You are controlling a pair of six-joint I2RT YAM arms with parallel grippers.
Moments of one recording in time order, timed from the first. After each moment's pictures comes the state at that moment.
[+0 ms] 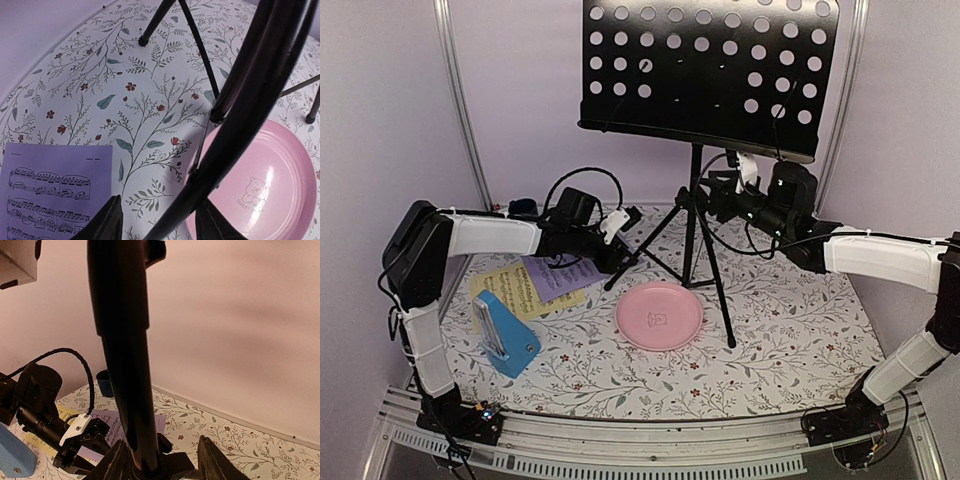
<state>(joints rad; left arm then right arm) -0.61 1.93 1.30 -0.06 0.33 0.27 0.65 1.49 1.03 0.47 -0.03 0.05</state>
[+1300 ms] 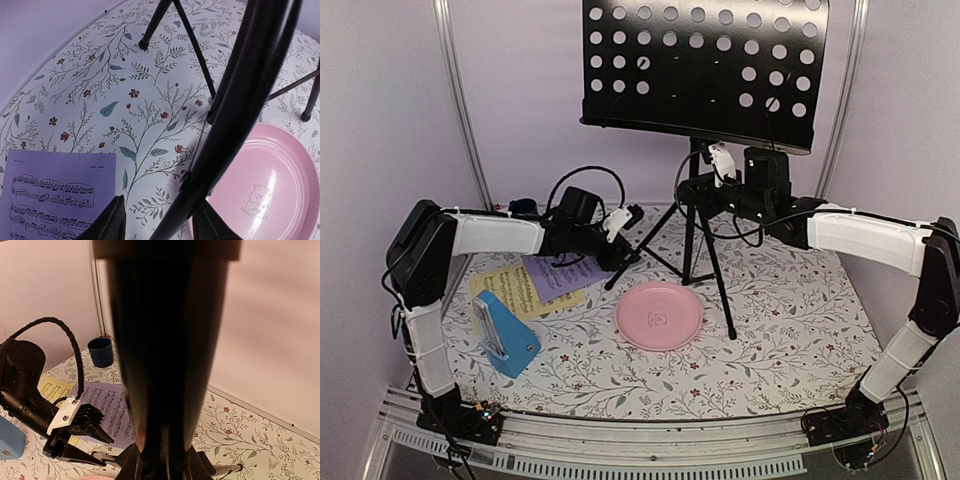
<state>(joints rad) -0.62 1.95 1.32 -0.04 0.31 0.27 0.66 1.62 1.27 0.16 -0.02 -0.02</state>
